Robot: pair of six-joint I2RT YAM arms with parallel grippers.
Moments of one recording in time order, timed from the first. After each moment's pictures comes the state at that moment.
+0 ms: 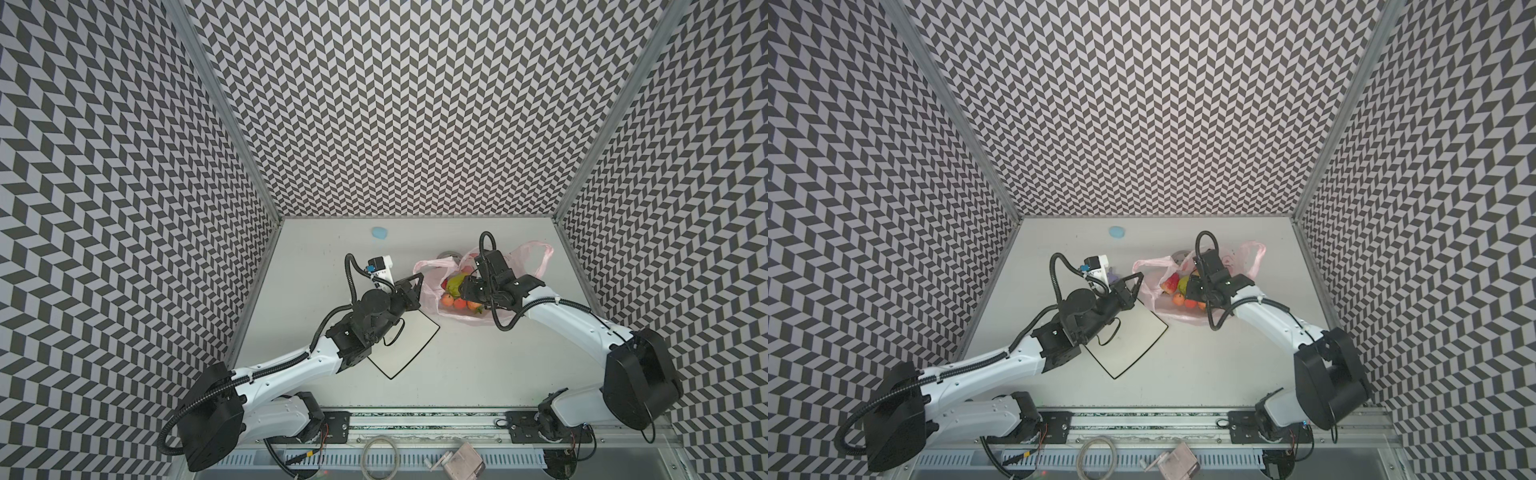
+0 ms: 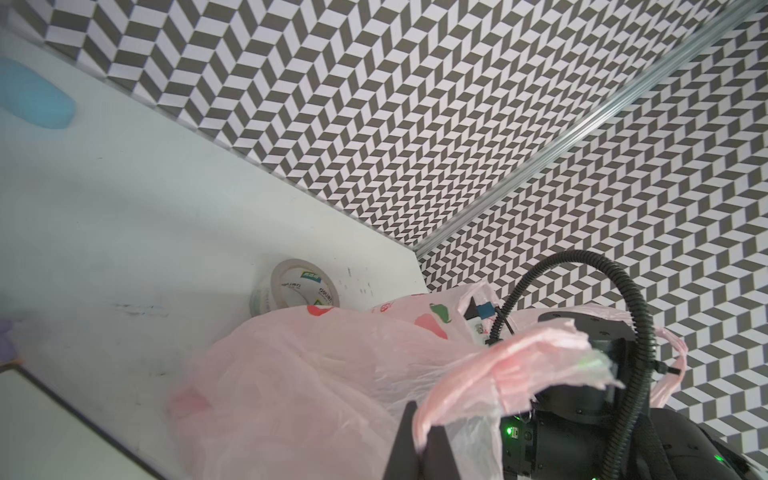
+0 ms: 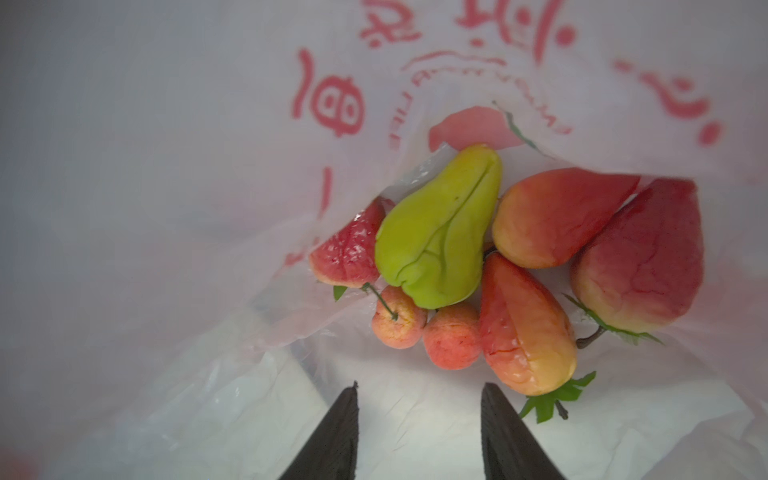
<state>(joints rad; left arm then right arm) -0.90 1.16 0.67 0.40 -0.27 -0.91 0.47 1.45 0.98 -0.47 0.03 0.69</state>
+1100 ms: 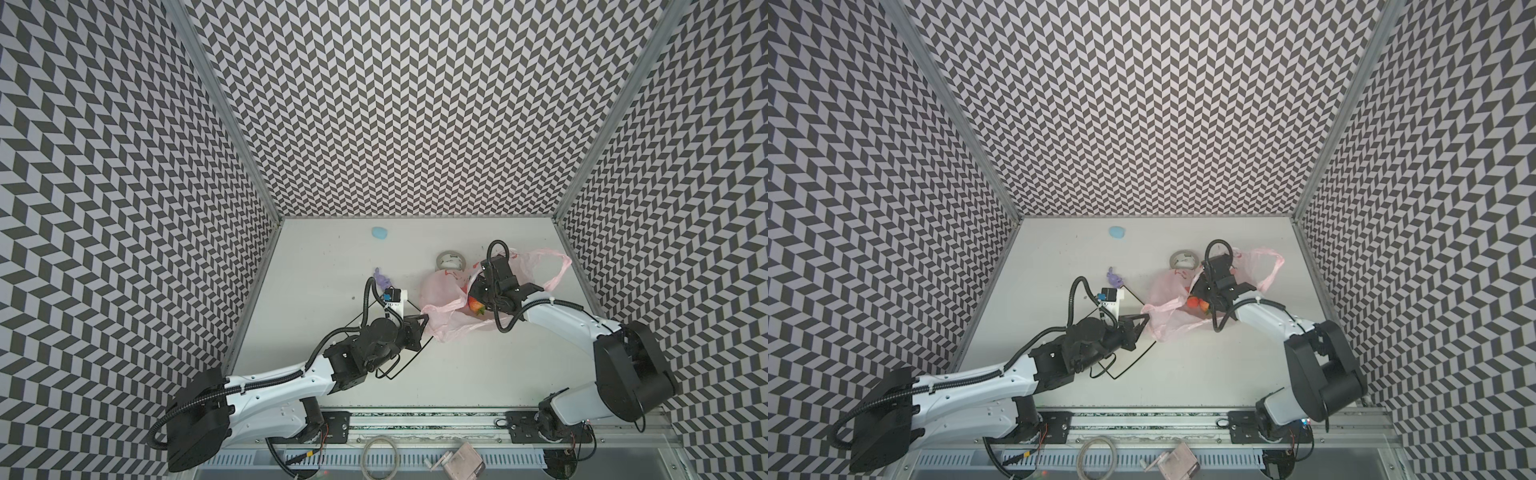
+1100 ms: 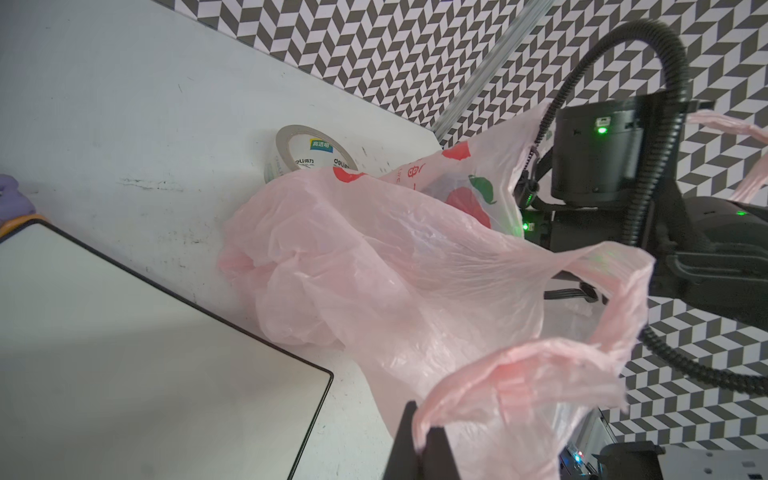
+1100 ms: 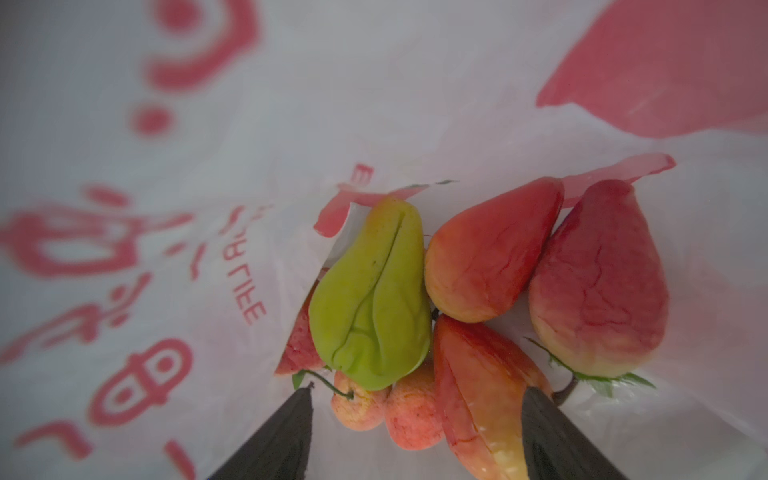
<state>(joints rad) -1.07 1.08 0.52 0.28 -0.22 -0.77 0.42 1.50 0.87 -0.23 0.05 0.90</state>
